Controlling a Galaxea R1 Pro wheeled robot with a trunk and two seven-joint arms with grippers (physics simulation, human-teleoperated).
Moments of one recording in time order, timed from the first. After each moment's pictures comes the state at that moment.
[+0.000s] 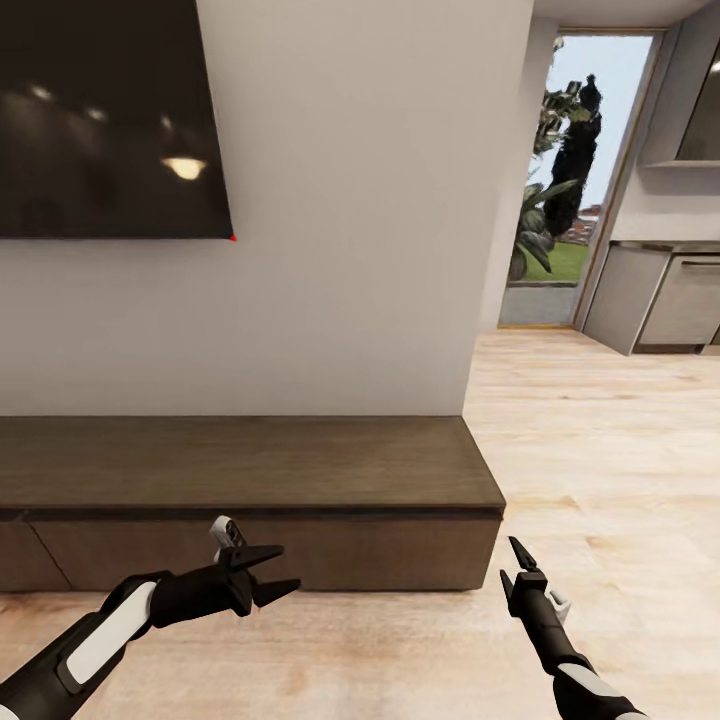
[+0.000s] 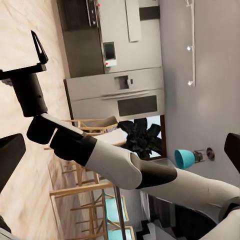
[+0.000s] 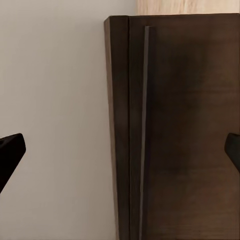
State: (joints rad) left arm -0.45 0.41 -0.50 -1.01 1.27 1.00 -1.06; right arm -0.55 -0.14 0.11 -0.13 -1.70 0.16 0.89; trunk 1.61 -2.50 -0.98
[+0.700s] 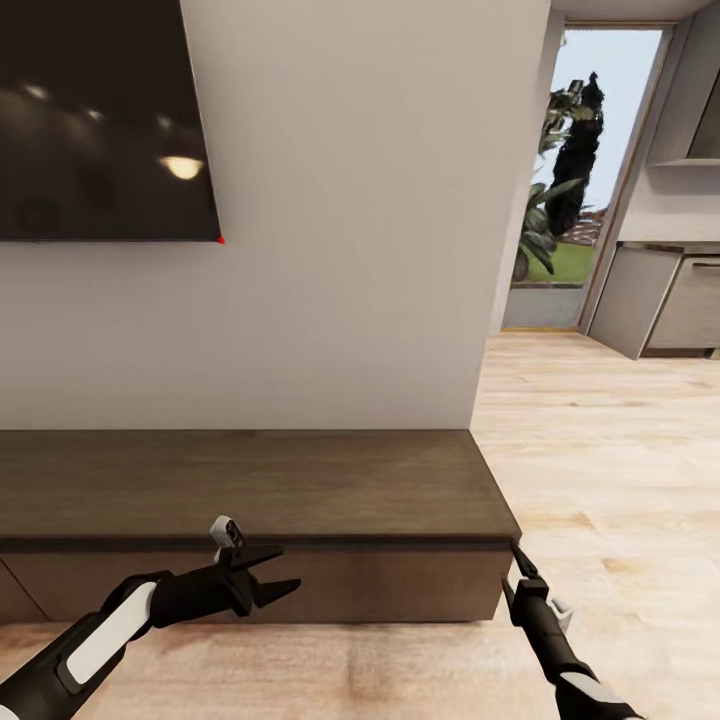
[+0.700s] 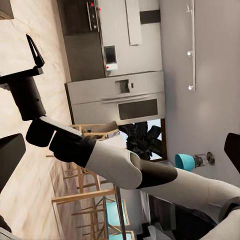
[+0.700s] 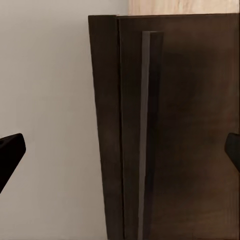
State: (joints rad) left arm -0.45 0.41 -0.50 -1.01 1.27 0.99 -1.06; right arm -0.55 -0.14 0.11 -0.09 -1.70 0.16 0.89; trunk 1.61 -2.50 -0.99
